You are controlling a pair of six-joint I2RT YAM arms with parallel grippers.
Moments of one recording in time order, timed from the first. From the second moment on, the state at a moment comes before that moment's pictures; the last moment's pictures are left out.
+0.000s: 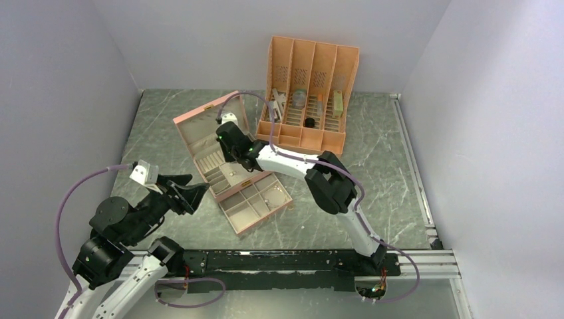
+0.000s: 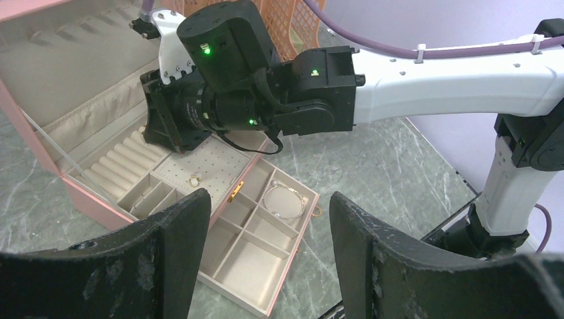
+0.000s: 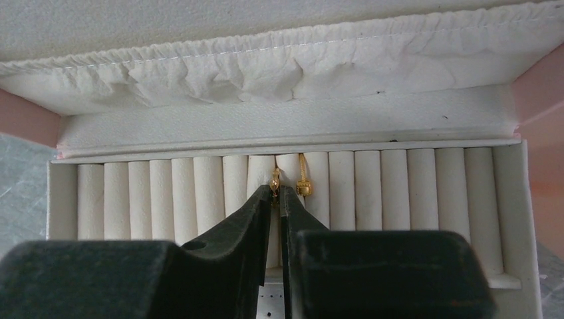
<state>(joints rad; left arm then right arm) -0.57 0.23 0.77 -0.58 0.02 -0.37 0.95 2.26 1.79 -0.17 0.26 0.32</state>
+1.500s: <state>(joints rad) -0.54 0.30 0.77 -0.57 0.02 -0.37 0.94 1.08 0.68 -0.31 0.26 0.61</state>
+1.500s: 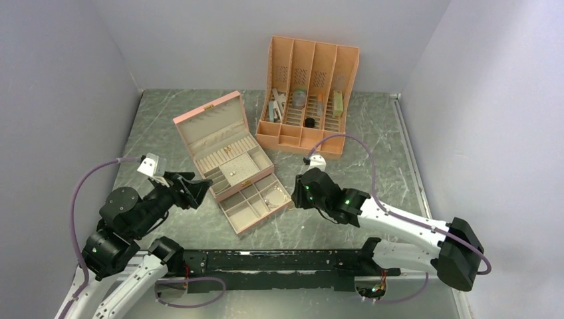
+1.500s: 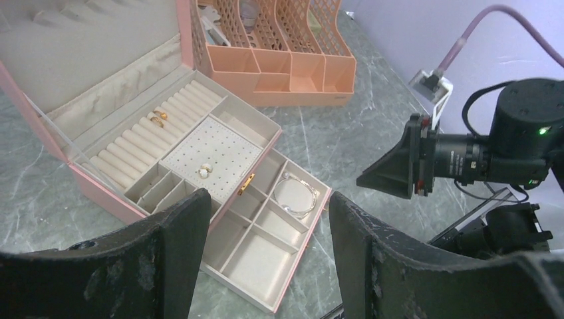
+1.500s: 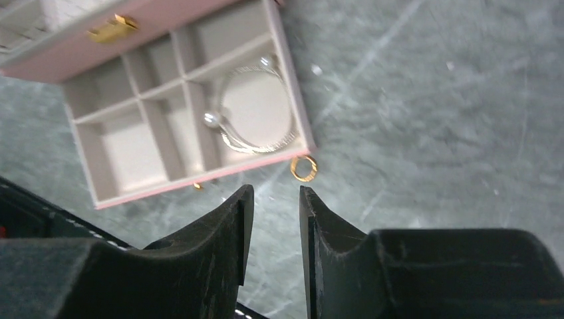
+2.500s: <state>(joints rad) -0.53 0.30 0.77 -0.57 0.02 -0.37 0.94 1.33 0.50 -0.06 0.30 0.81</state>
